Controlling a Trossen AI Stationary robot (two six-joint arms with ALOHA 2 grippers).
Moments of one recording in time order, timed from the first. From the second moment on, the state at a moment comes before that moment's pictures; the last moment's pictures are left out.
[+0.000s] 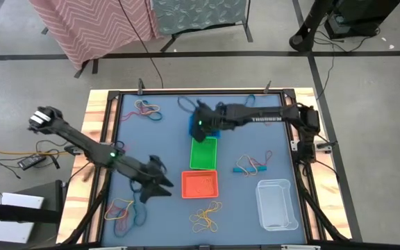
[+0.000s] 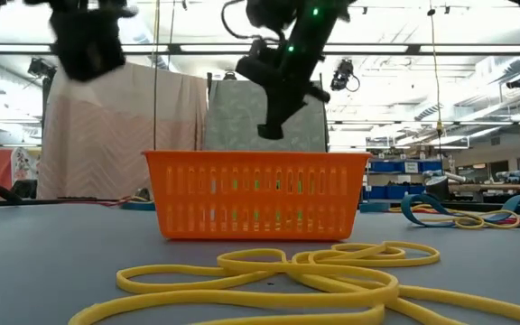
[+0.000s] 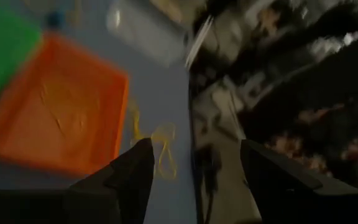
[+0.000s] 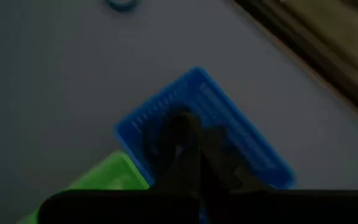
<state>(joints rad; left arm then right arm) -0.47 1.08 0.56 0.22 -0.08 -0.83 -0.15 1.91 1.64 -0.78 0.34 0.52</state>
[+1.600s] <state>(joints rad) -0.47 0.79 0.56 -0.15 -0.45 -0.68 -0.19 1.98 1.59 -0.82 0.26 1.10</state>
